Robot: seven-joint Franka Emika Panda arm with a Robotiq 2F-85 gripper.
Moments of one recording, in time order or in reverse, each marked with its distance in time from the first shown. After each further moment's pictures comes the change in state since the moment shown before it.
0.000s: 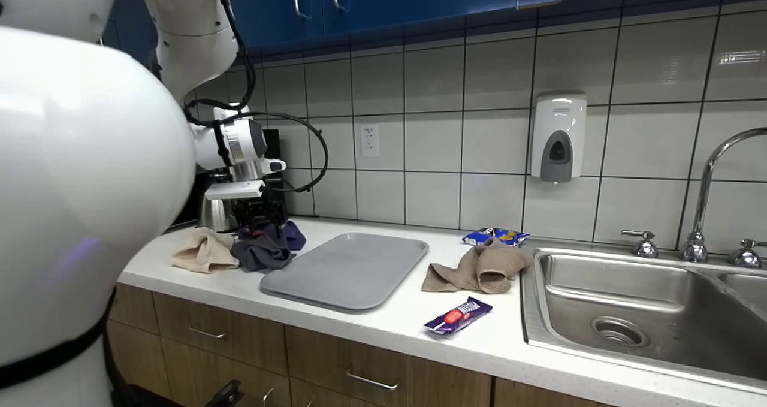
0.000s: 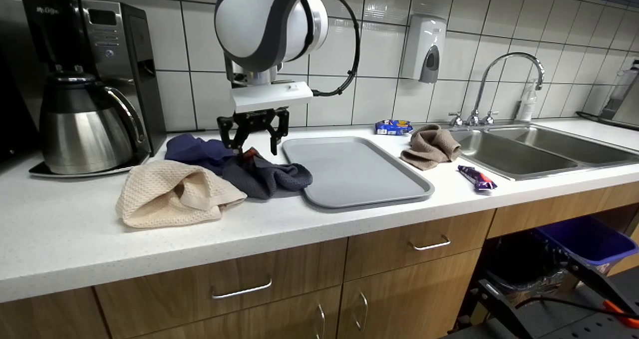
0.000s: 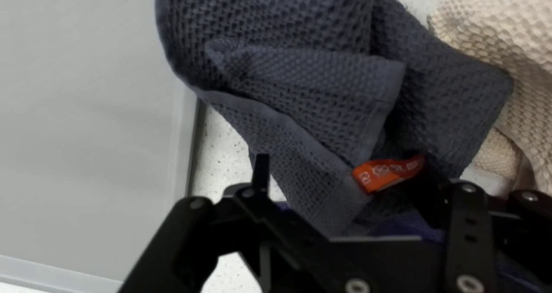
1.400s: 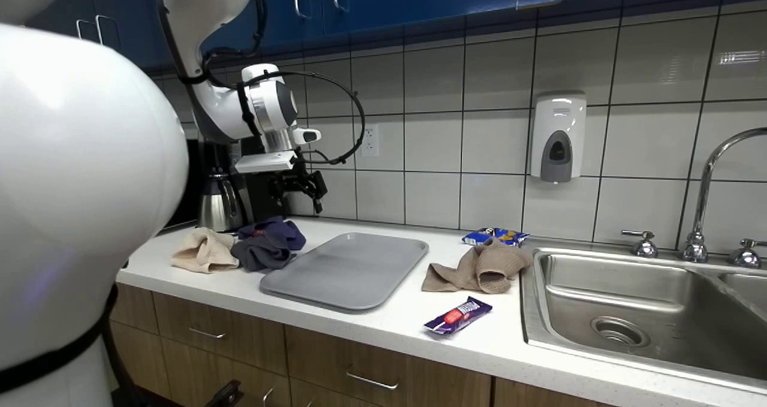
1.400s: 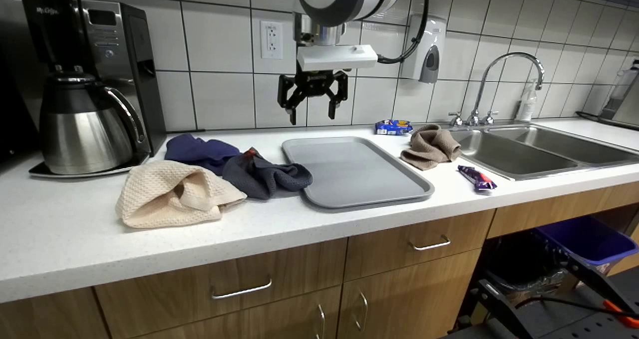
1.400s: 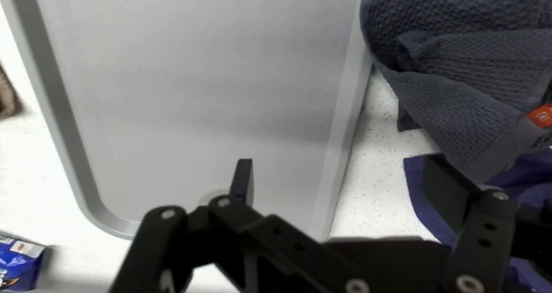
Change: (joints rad) arm -0.111 -0.295 -0.061 -0.277 -0.001 0.052 0.000
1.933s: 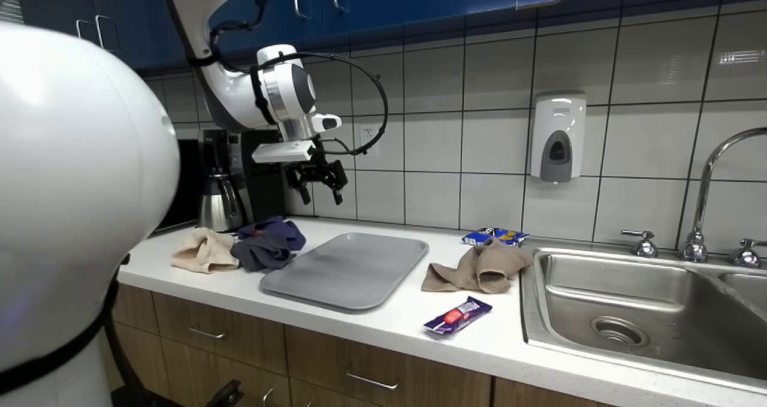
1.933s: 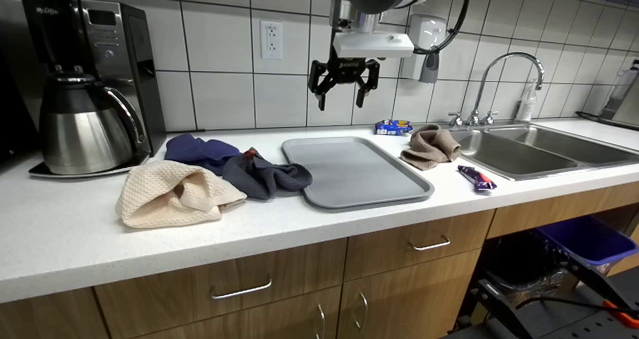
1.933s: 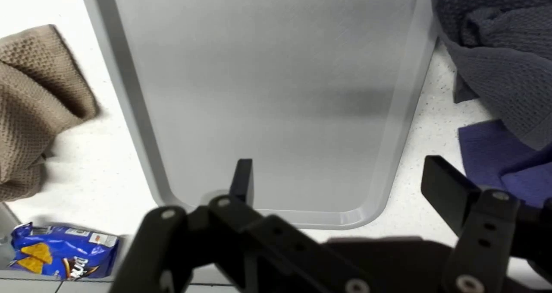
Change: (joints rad) arm -0.098 -0.135 -0.003 -0.136 -0.009 0.072 -0.004
